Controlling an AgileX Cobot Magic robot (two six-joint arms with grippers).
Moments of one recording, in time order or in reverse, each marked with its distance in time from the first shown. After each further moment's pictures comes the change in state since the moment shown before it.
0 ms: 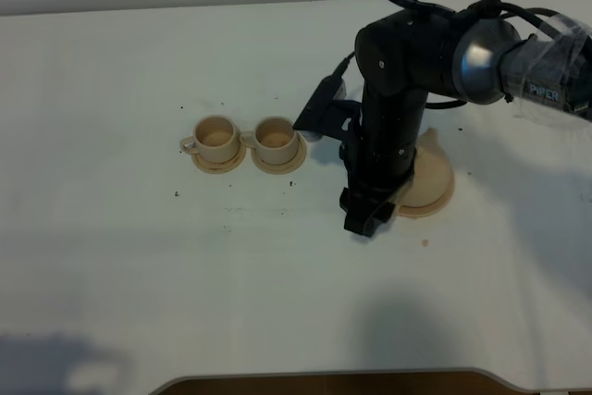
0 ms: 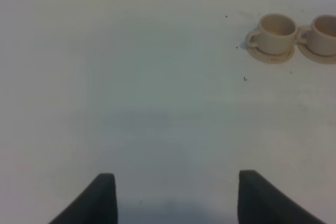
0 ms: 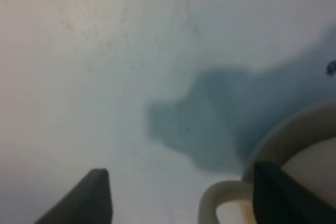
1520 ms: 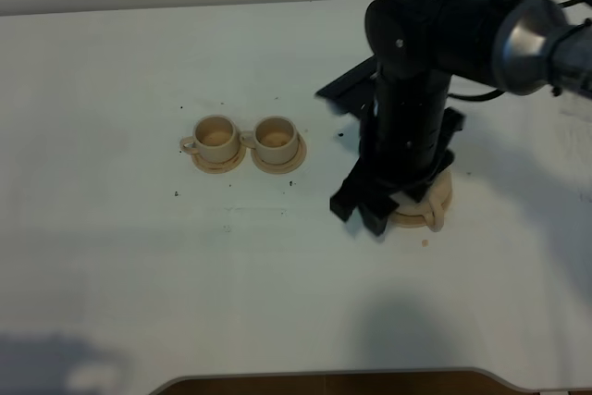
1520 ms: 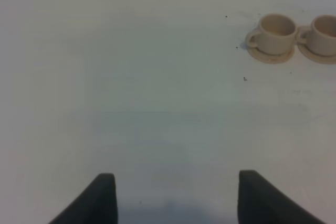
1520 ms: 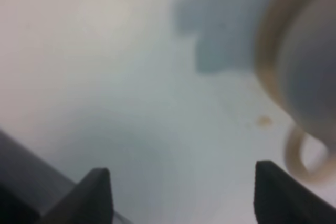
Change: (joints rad) left arm 0.000 0.000 0.000 0.000 0.000 0.000; right arm 0.036 -0.165 0.022 -0.049 0.154 0.516
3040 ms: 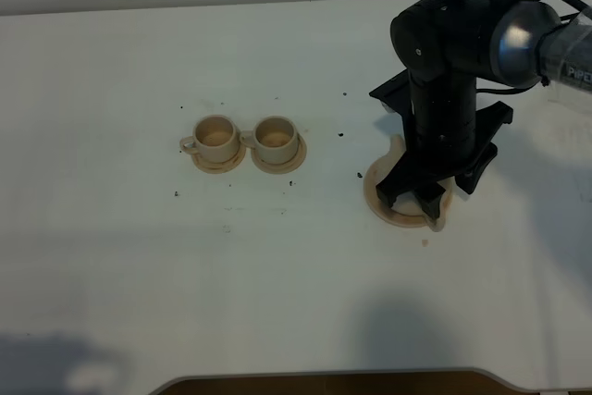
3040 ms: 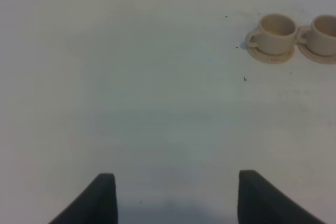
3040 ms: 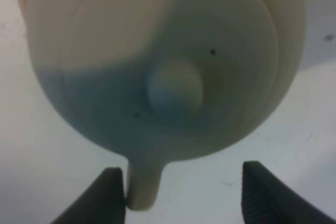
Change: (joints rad) left arm 0.000 0.000 0.000 0.000 0.000 0.000; right arm -0.109 0.129 0.000 -0.163 0.000 0.056
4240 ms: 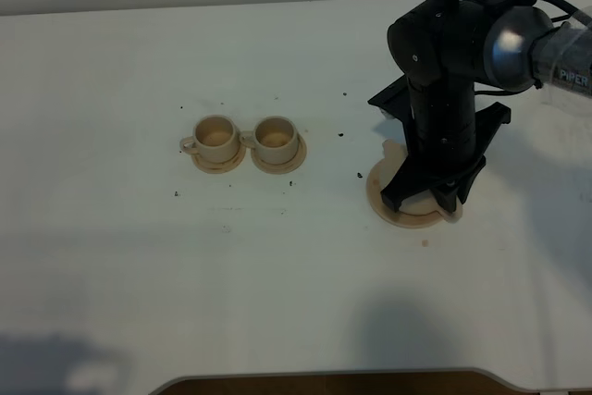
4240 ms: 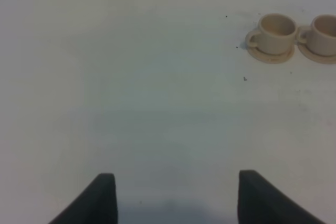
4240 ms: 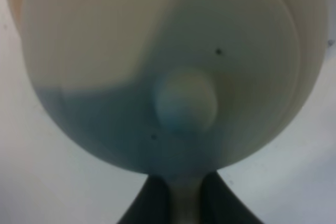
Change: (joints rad) left arm 0.000 0.000 0.000 0.000 0.000 0.000; right arm 0.001 0.012 -0.006 -0.019 0.007 -0.042
